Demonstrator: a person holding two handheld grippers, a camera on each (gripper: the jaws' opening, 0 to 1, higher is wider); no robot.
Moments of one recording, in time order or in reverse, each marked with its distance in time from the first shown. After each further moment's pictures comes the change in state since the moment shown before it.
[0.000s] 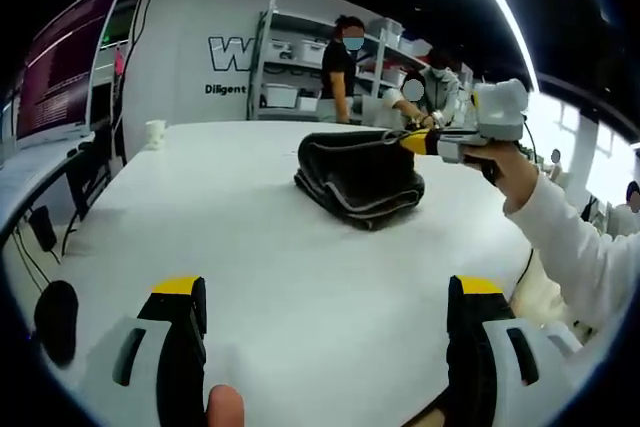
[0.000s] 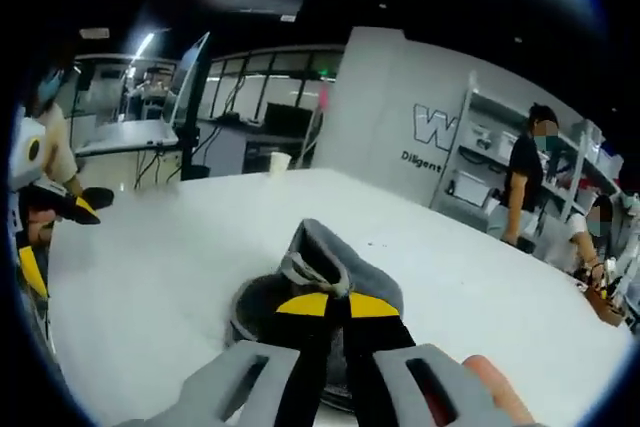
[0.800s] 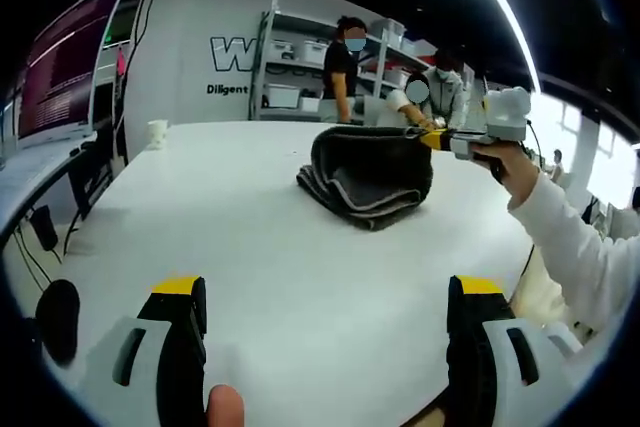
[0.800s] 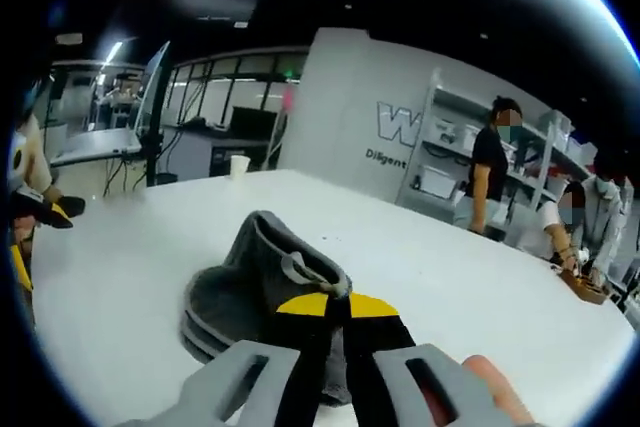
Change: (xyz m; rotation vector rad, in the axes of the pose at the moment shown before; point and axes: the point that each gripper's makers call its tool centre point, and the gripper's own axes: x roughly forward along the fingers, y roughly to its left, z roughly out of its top) left arm -0.001 0.002 0.000 0.000 0.005 0.004; right arm -0.019 -0.056 -0.015 0.057 -0.003 -0.145
